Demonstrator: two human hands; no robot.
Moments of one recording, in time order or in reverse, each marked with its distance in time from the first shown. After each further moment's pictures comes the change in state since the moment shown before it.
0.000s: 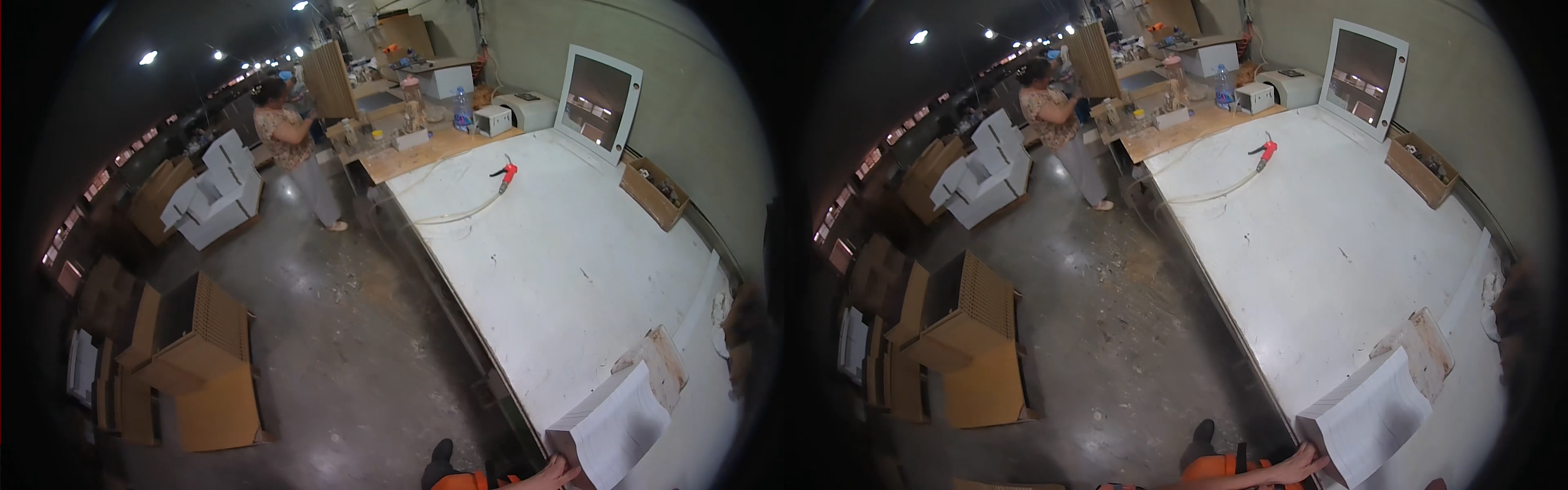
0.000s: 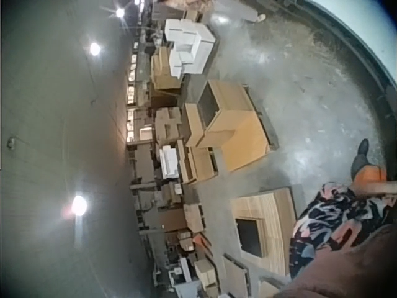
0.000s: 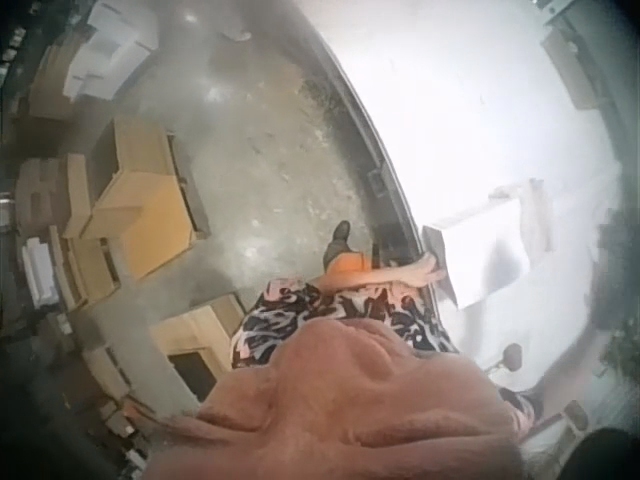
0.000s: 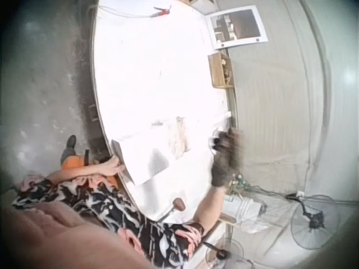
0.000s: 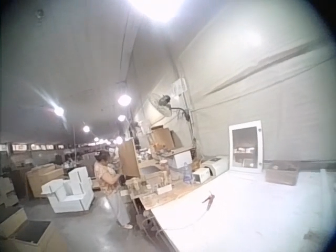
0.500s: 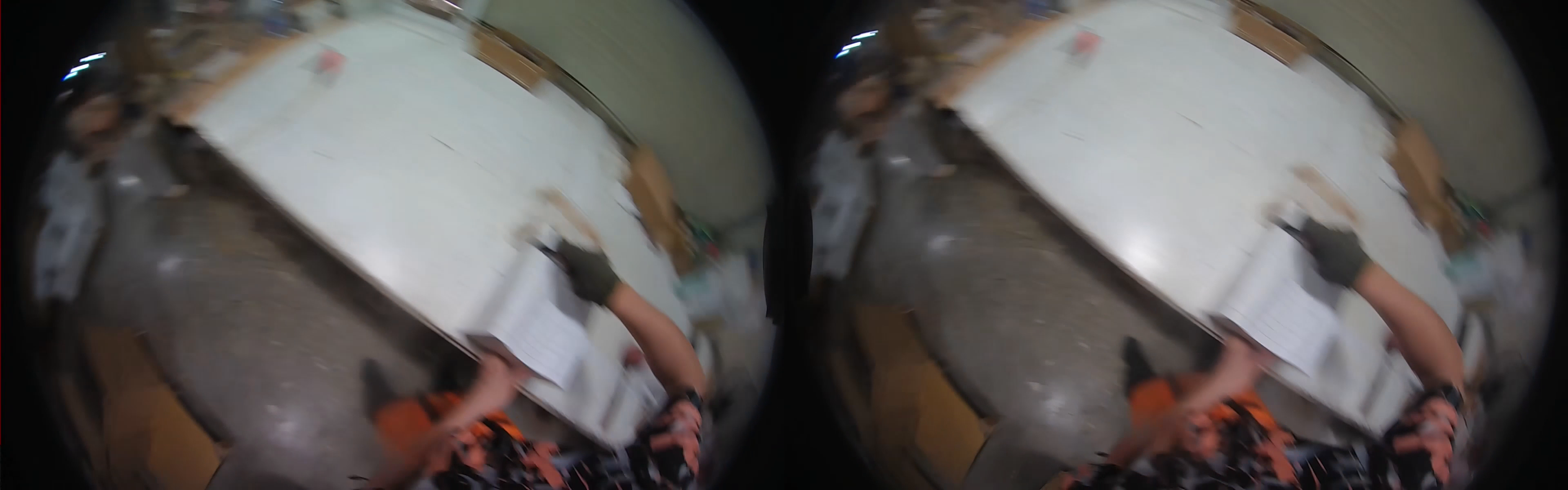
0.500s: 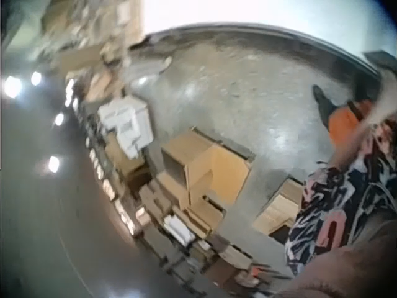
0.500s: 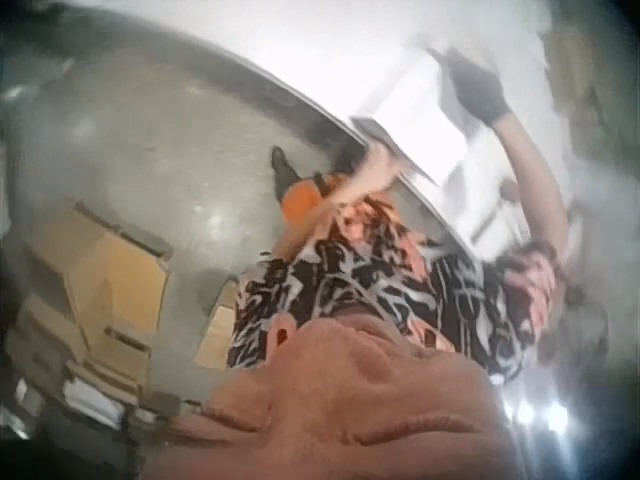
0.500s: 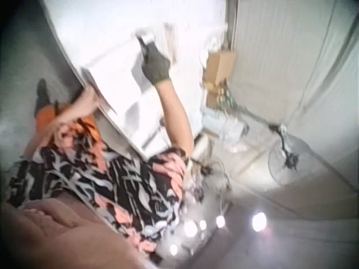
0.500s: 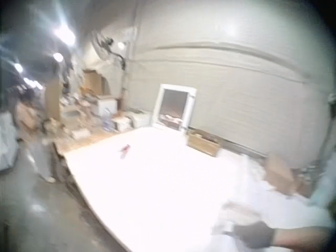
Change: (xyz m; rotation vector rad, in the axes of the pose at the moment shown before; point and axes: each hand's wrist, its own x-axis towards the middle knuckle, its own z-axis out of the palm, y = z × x) left_hand -0.017 0.081 -0.025 -0.328 0.097 0.011; right_hand -0.109 0.112 0.130 -0.643 -0.720 0.212
